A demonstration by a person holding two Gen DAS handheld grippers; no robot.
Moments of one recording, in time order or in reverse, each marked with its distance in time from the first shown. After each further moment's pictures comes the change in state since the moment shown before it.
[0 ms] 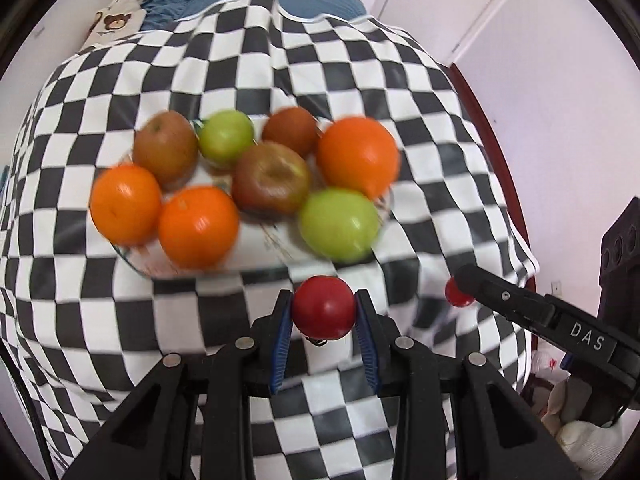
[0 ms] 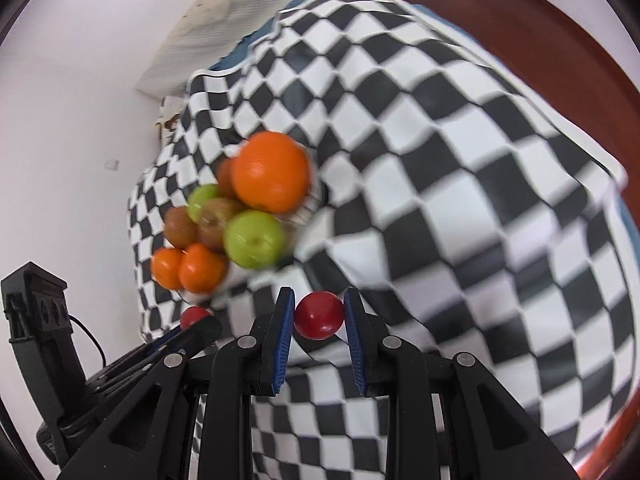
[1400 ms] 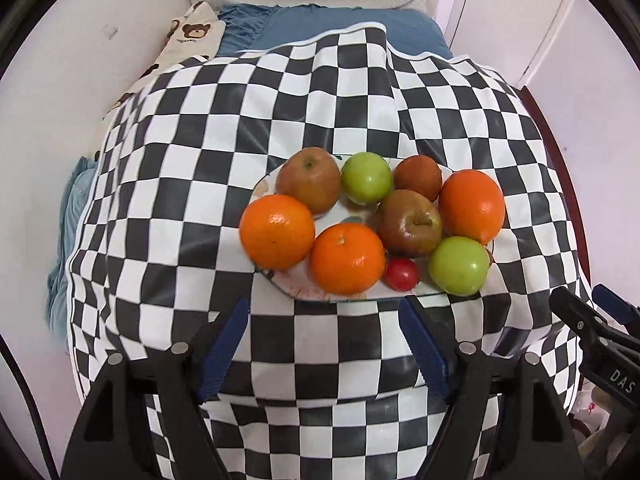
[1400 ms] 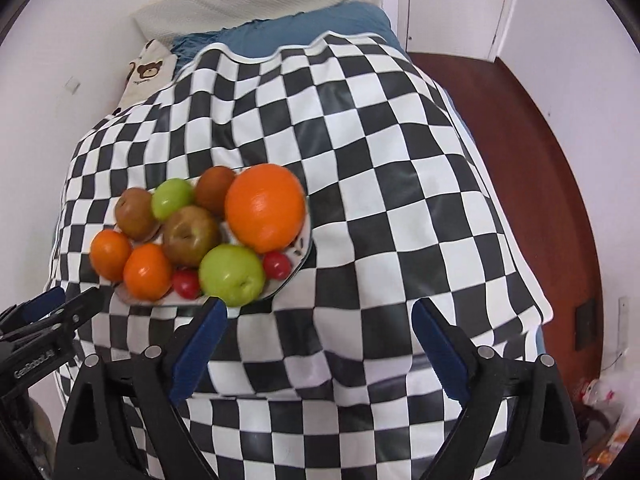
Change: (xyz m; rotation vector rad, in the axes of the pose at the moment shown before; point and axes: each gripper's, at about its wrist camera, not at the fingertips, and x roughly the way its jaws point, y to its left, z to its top) left arm -0.045 0.047 0.002 -0.095 -0.067 0.269; right arm -0.012 0.074 0.007 -0.344 -0.054 -0.416
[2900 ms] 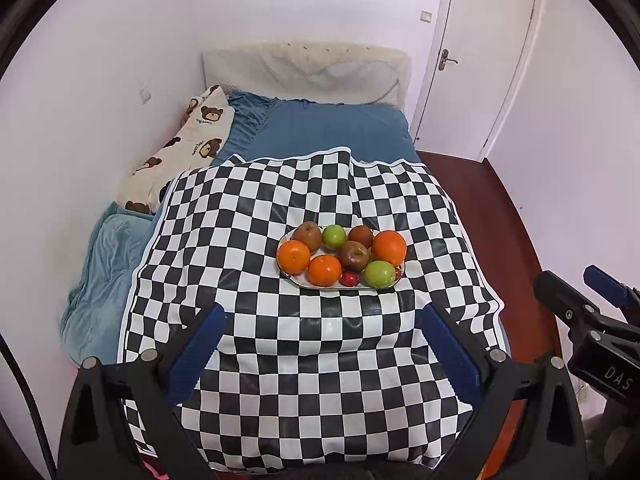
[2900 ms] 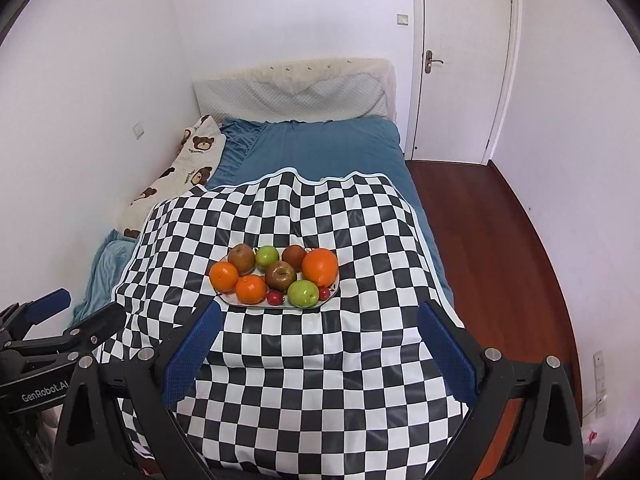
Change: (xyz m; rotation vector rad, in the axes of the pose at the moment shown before) left arm -0.233 0.013 -0.095 -0.023 -0.312 -0.084; right arm -0.283 0.051 -0.088 -0.127 -0.359 0.003
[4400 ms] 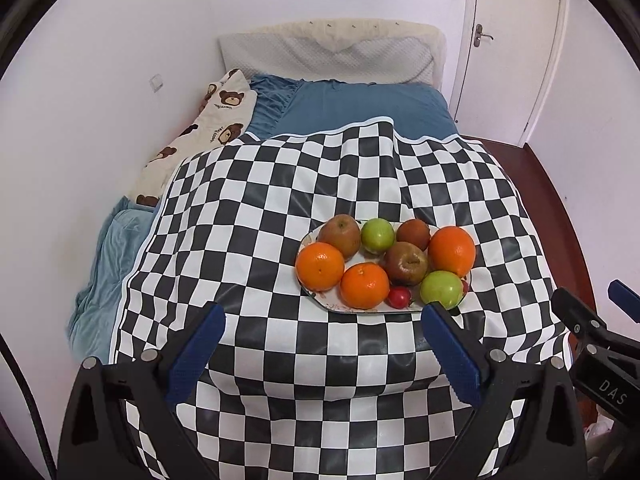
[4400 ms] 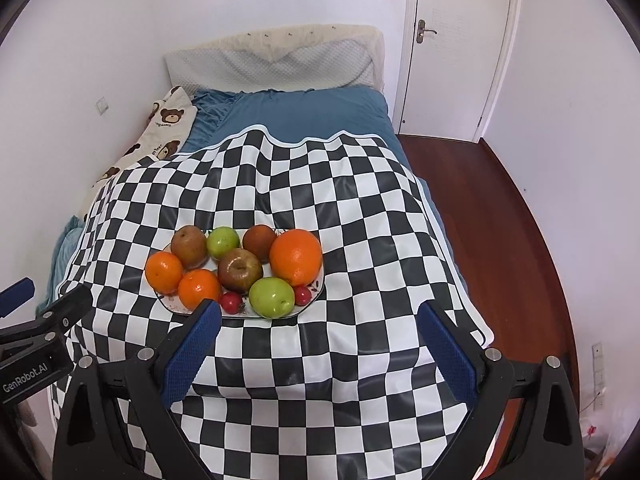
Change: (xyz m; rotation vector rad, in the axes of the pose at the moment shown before) left arm 0.143 0.008 0.012 0.018 0.044 0.141; right arm 0.172 -0.006 -0.011 0.027 0.092 -0.093
